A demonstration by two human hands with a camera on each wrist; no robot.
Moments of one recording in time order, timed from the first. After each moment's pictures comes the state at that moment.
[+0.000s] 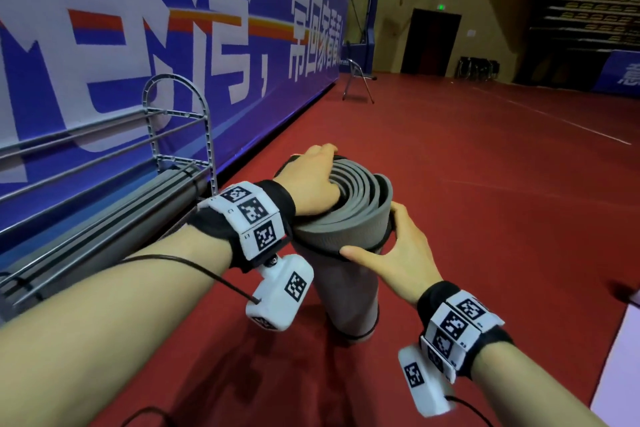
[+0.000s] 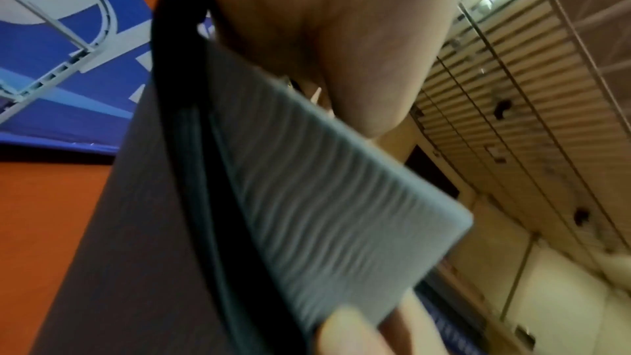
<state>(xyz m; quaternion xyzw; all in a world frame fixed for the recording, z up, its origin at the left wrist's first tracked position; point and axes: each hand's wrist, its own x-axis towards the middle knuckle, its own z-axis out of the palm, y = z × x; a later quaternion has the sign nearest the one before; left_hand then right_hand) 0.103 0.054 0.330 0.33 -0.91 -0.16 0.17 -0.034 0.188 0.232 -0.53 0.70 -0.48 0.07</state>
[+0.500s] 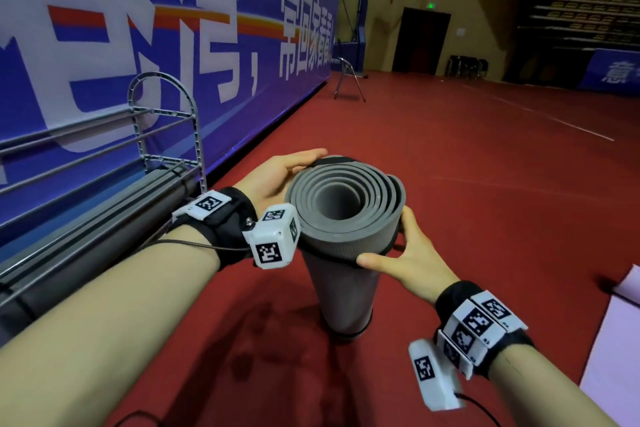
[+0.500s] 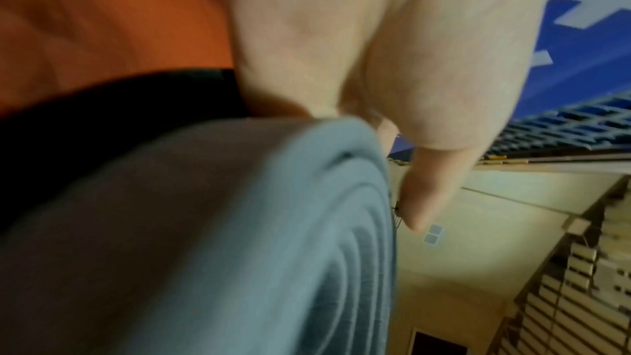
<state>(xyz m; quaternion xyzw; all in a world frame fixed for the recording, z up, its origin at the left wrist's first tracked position) 0.109 0.035 0.312 0.19 -0.48 -0.82 0.24 -0.063 0.204 0.229 -0.53 0.67 -0.48 0.18</state>
